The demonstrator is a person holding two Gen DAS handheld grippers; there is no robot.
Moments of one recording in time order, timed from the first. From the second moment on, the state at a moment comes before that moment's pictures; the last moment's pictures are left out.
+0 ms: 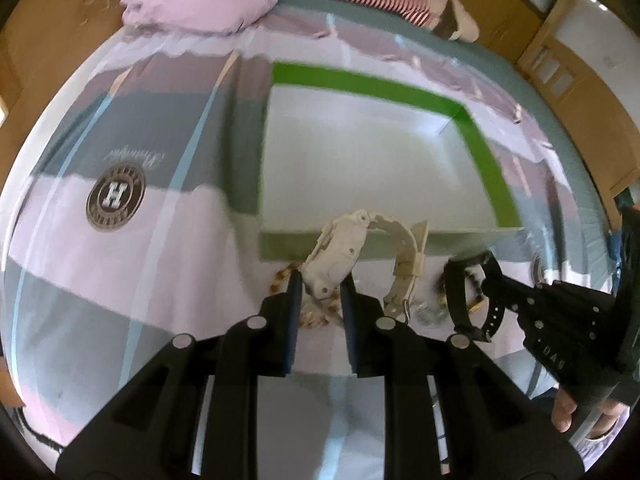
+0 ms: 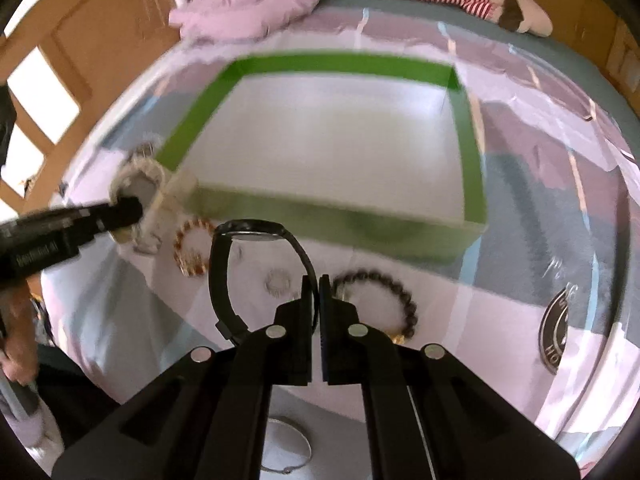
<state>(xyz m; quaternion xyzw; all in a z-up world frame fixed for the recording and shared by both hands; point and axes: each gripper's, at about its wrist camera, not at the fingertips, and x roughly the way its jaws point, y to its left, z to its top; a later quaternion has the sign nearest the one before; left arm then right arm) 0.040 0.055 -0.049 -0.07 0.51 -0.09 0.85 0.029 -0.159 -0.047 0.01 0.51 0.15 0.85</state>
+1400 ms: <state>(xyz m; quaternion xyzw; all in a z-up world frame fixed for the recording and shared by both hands) 0.097 0.024 -0.063 -0.02 0.46 -0.03 0.89 0.075 -0.155 -0.056 0.03 0.42 0.09 0.90</state>
